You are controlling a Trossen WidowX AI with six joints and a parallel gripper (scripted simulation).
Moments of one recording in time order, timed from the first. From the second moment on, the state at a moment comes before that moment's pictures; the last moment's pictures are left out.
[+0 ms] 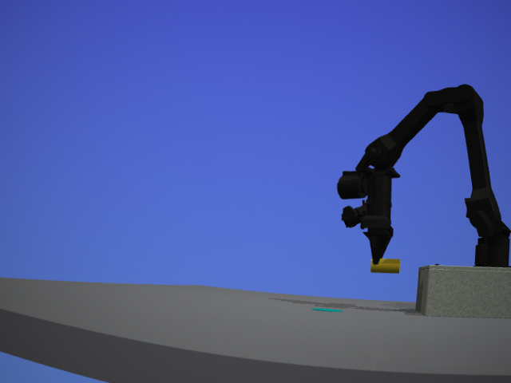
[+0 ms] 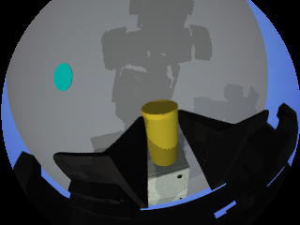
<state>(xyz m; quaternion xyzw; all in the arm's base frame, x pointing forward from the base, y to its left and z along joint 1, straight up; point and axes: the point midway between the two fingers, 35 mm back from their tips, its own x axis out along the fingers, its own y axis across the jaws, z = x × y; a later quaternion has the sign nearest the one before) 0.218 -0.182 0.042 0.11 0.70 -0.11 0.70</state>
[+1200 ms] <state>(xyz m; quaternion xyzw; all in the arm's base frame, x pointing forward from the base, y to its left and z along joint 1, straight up) 0.268 -0.140 0.077 0.20 0.67 -0.20 0.69</state>
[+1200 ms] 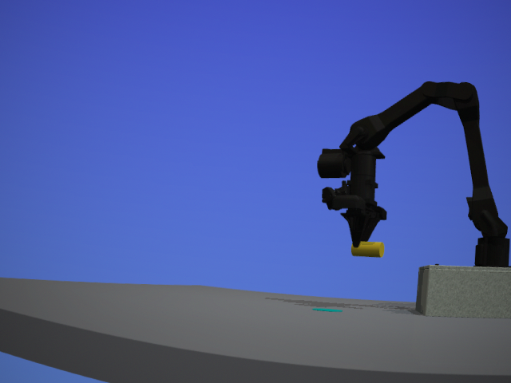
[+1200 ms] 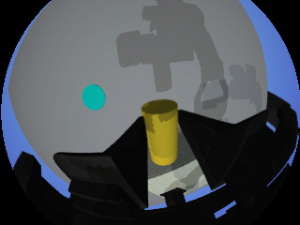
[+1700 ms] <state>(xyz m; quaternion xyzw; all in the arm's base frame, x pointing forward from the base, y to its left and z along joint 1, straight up) 0.298 -0.105 0.082 0.25 0.65 -0.25 0.67</state>
